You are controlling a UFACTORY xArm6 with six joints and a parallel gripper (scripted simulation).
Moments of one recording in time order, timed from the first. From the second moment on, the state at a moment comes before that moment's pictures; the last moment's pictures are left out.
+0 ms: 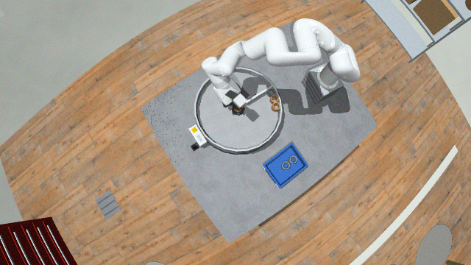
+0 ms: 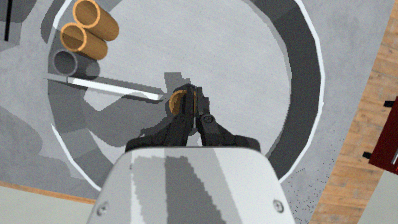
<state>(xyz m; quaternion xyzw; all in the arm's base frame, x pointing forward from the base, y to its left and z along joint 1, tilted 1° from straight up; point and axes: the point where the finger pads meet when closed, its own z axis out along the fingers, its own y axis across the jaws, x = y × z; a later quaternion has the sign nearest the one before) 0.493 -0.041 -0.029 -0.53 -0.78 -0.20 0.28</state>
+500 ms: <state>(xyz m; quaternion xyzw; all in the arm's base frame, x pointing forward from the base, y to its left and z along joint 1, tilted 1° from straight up) 0.493 -0.041 -0.032 -0.53 -0.78 -0.20 0.28</state>
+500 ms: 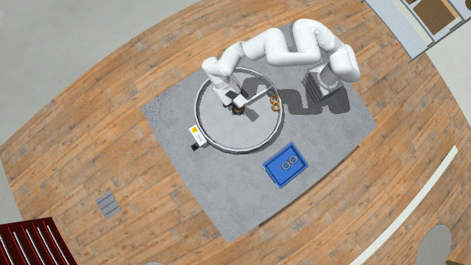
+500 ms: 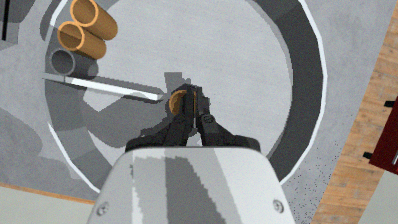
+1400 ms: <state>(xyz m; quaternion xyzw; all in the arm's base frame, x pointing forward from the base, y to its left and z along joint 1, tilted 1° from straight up) 0.493 -0.041 -0.034 -0.53 -0.78 -0.20 0.28</state>
